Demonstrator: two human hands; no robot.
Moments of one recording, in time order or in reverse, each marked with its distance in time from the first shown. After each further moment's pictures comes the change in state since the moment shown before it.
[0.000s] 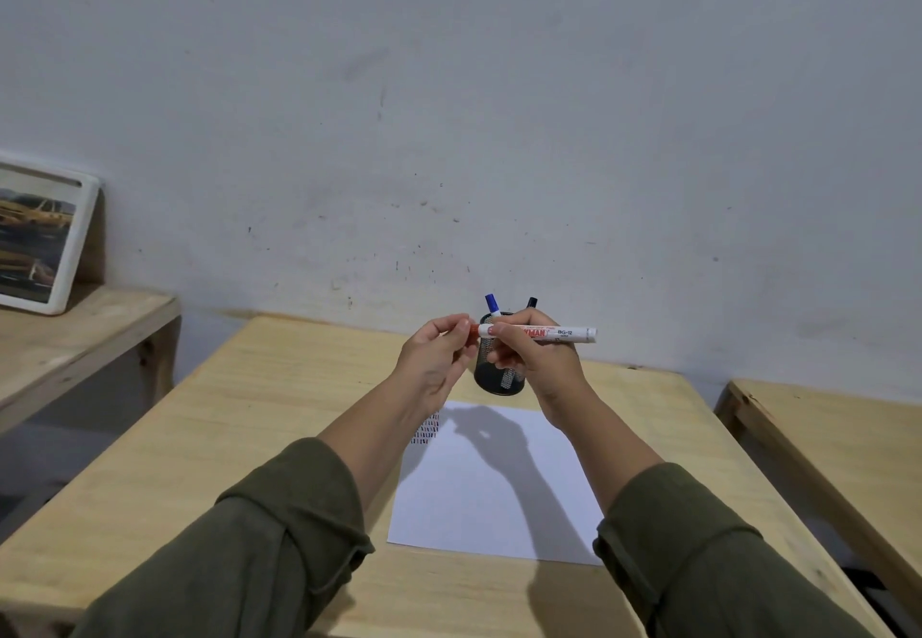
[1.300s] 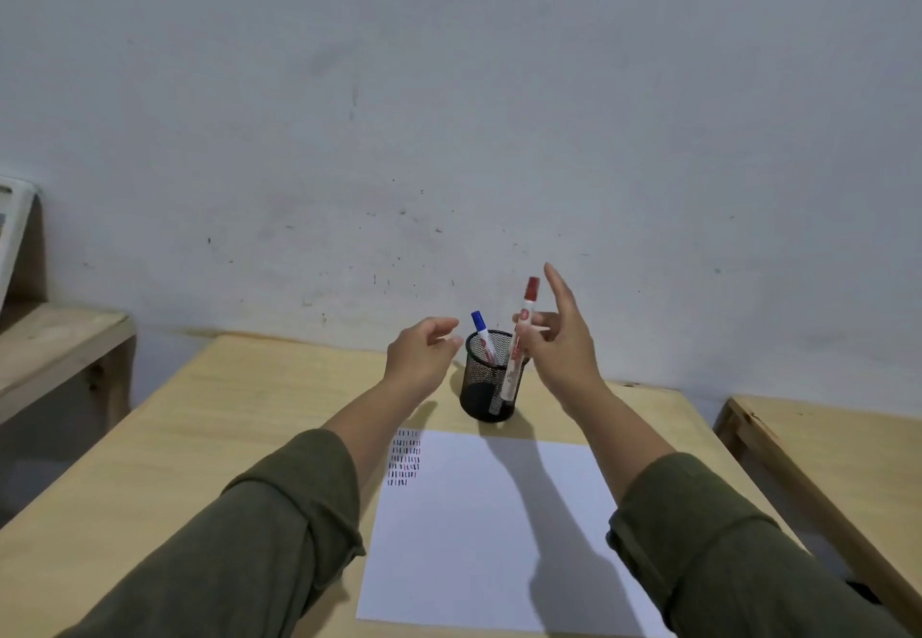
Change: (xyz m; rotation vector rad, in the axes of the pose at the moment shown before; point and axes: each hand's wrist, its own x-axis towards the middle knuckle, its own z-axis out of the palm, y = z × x) left_hand 0.074 -0.007 -0.007 0.947 0.060 0.275; right_hand 0.062 0.004 -0.037 -0.503 0.228 -0.112
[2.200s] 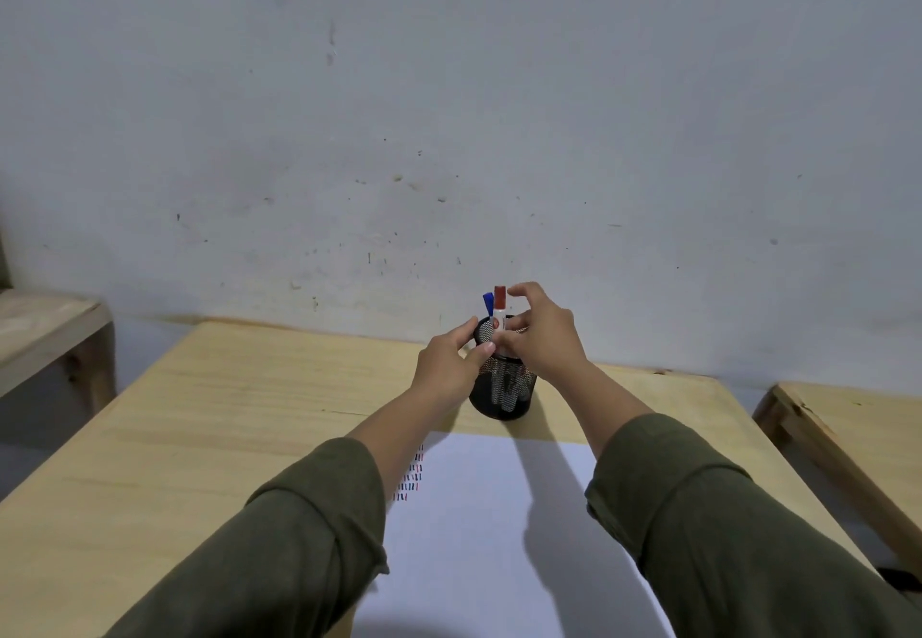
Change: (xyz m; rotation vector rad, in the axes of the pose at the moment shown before) left_hand 0.033 -0.037 0.044 0.086 -0.136 -0.031; right_hand 0.054 0.053 0.035 -0.247 -0.183 0.088
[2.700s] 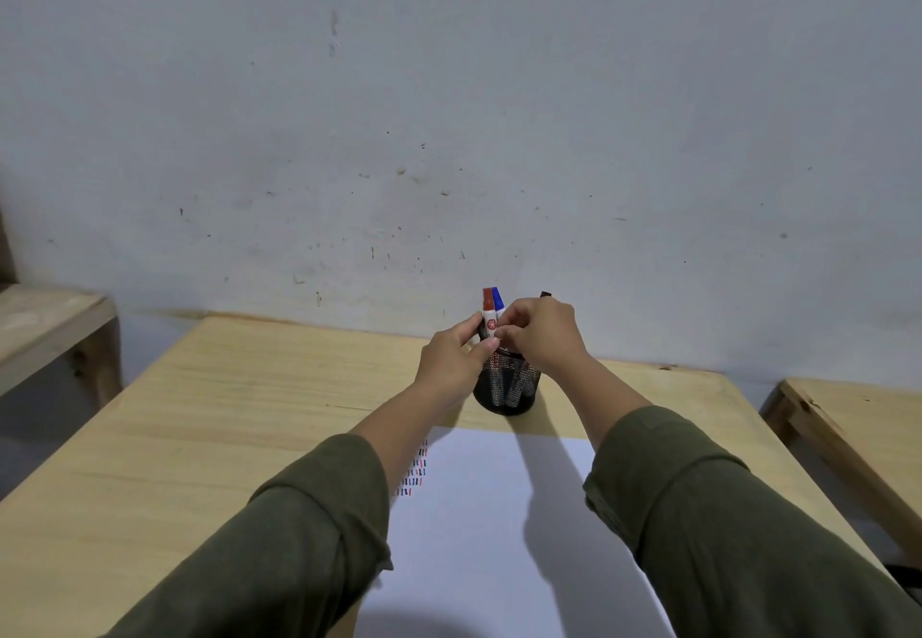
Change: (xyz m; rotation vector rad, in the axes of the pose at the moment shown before) left_hand -0.001 0.001 0.000 -0.020 0.006 0.025; right_hand 0.003 -0.003 0.003 -0.214 -0.018 0.000
